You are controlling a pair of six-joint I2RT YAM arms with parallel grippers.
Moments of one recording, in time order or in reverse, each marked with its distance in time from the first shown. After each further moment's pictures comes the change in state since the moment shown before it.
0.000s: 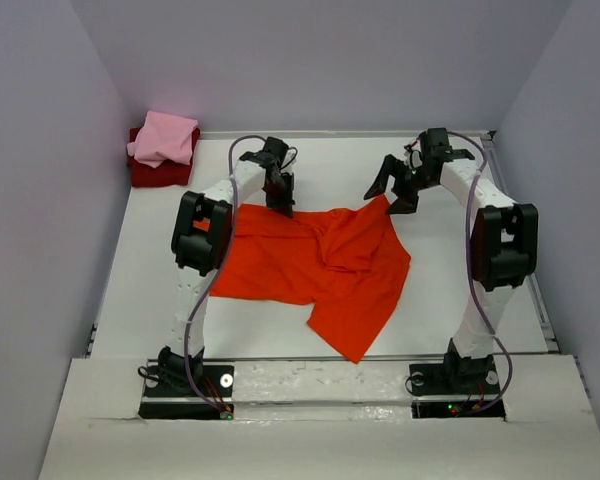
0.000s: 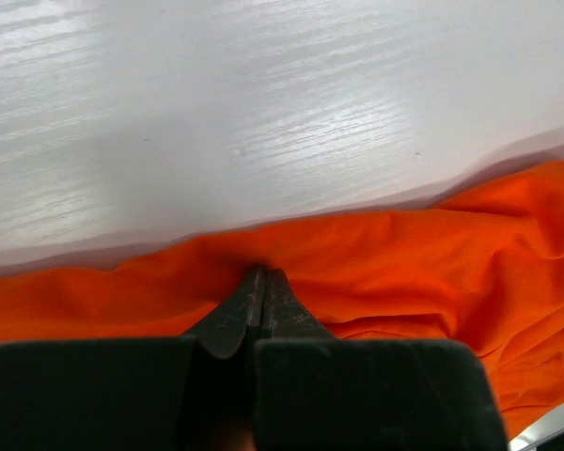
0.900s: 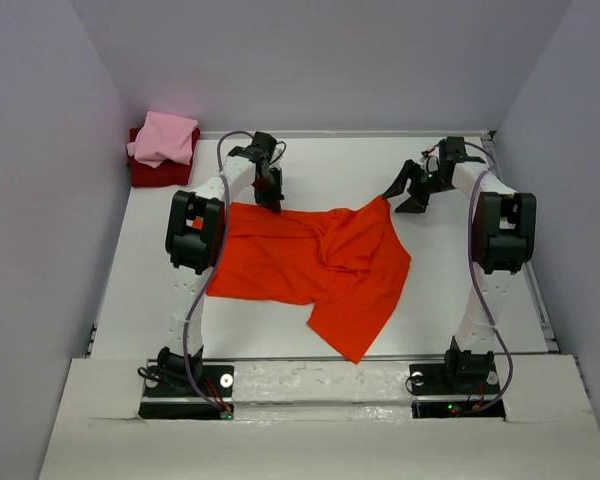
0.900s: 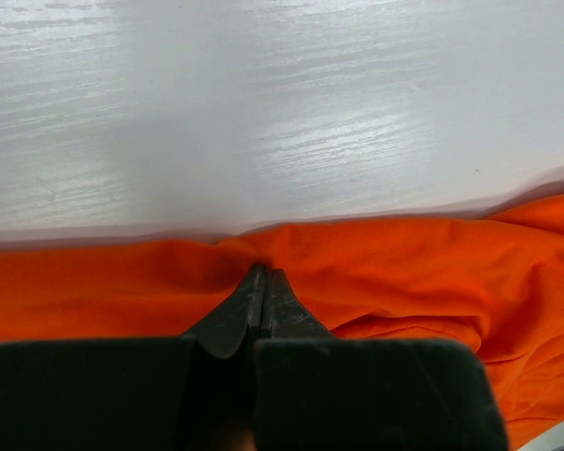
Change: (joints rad) left arm 0.052 -0.008 0.026 -0.053 -0.047 0.000; right arm -0.143 0.196 0.041 0.104 -0.114 -0.031
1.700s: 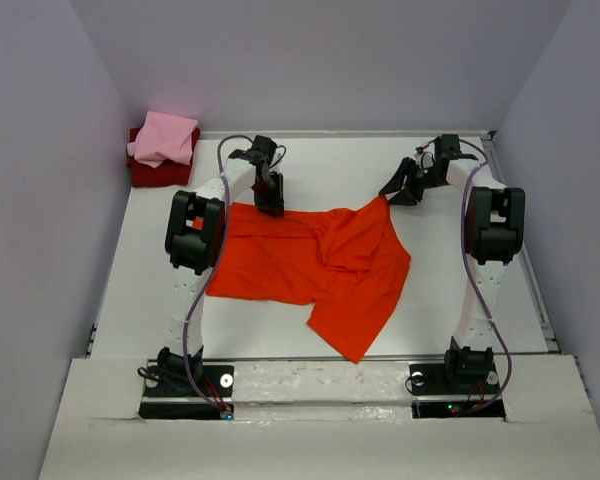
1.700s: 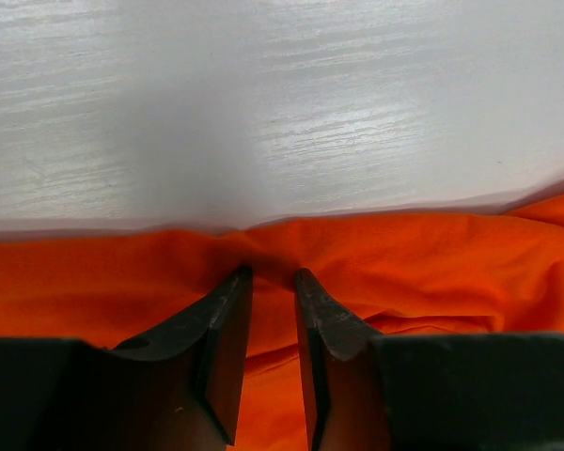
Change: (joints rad) left arm 0.000 -0.006 -0.039 0.007 -0.002 -0.015; right arm 0.002 0.148 0.144 0.028 -0.073 0.002
